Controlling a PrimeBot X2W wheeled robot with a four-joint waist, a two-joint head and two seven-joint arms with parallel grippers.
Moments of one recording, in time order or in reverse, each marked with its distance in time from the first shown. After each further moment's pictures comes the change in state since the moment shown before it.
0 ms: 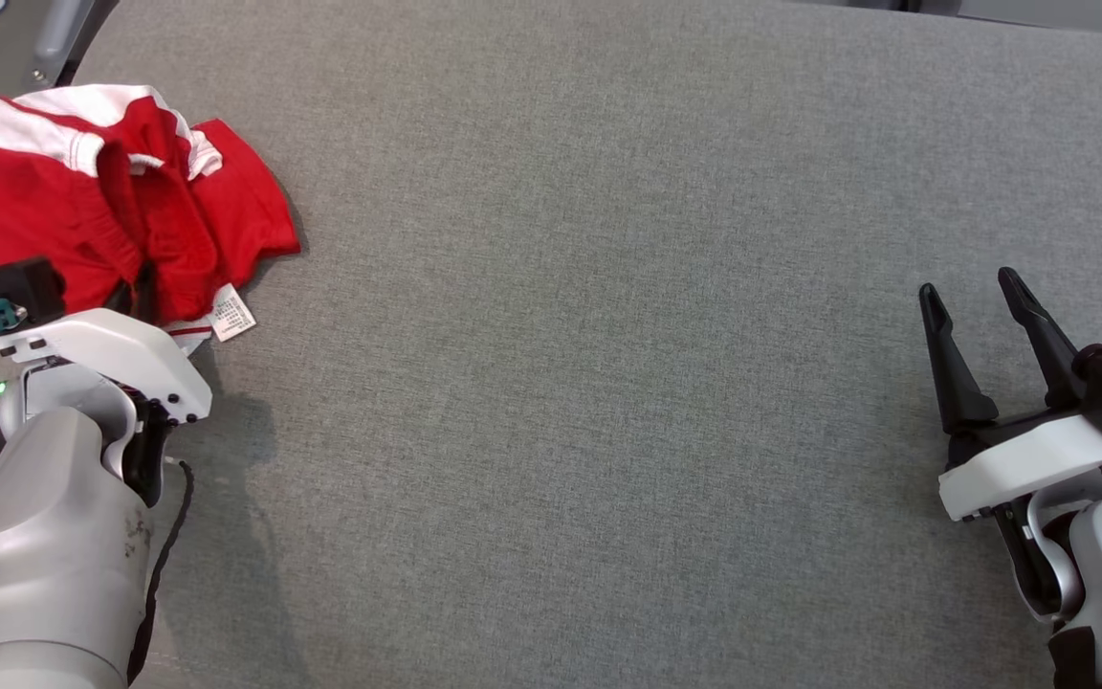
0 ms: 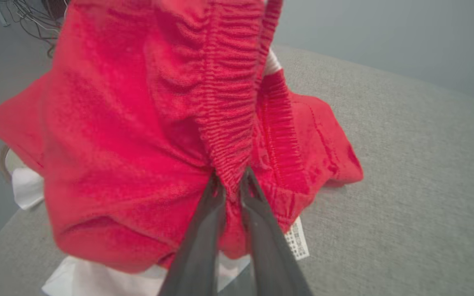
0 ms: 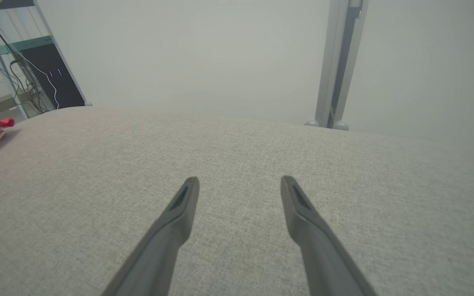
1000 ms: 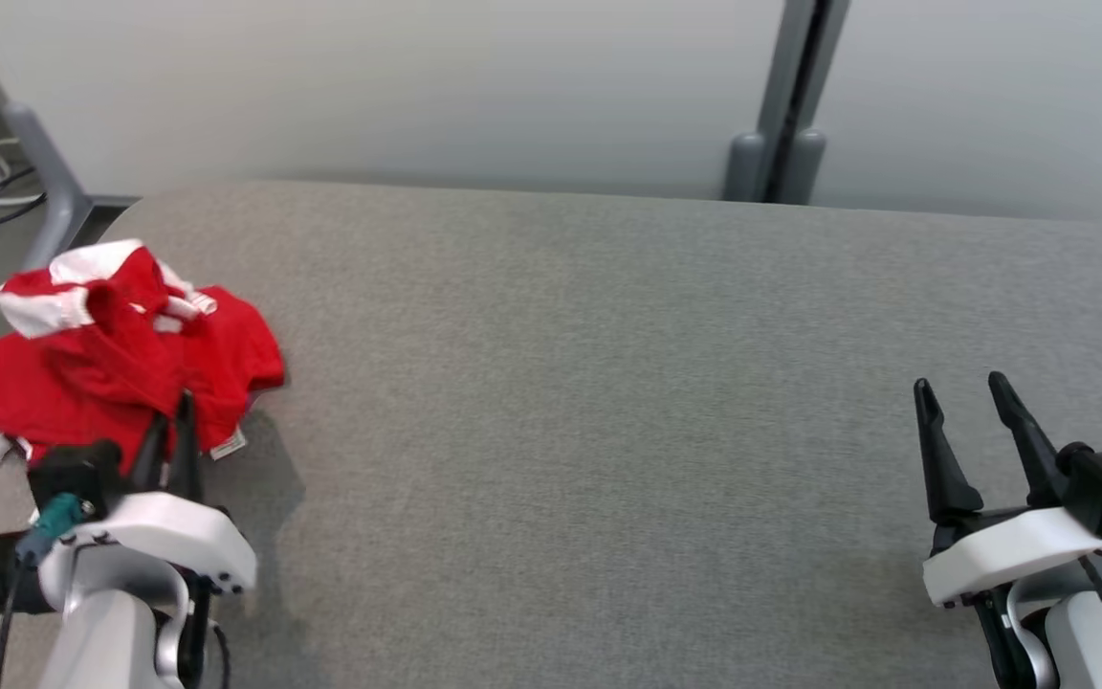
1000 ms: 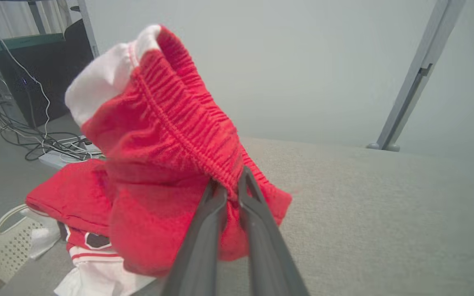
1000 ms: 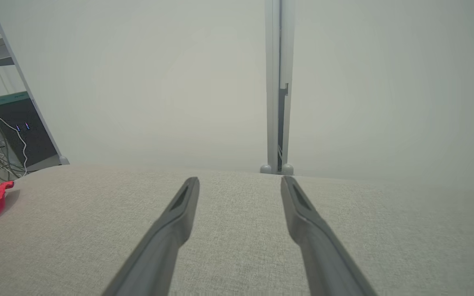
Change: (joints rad) left arm 0.528 -0.029 -0.041 -0.648 0.031 0.082 -0.014; right arm 0.139 0.088 -0.079 0.026 -0.012 0.000 -0.032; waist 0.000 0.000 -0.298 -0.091
